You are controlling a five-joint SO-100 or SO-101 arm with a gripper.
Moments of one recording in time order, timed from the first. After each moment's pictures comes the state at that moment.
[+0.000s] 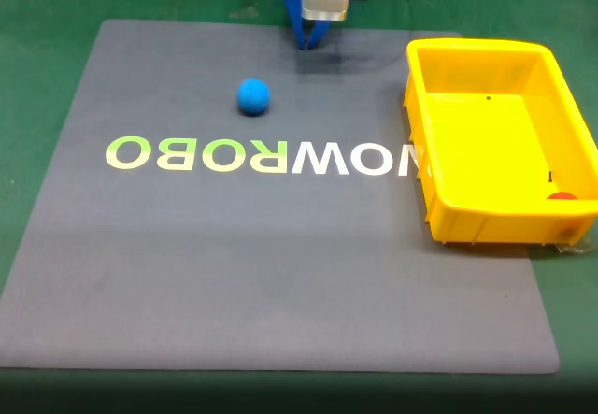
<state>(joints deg) 4.6 189.8 175.9 78.5 -92.6</state>
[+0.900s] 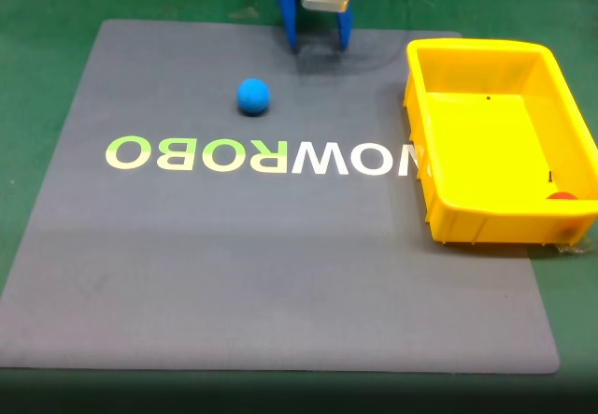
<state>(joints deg) 9.8 188.4 170.7 73.7 -104.2</state>
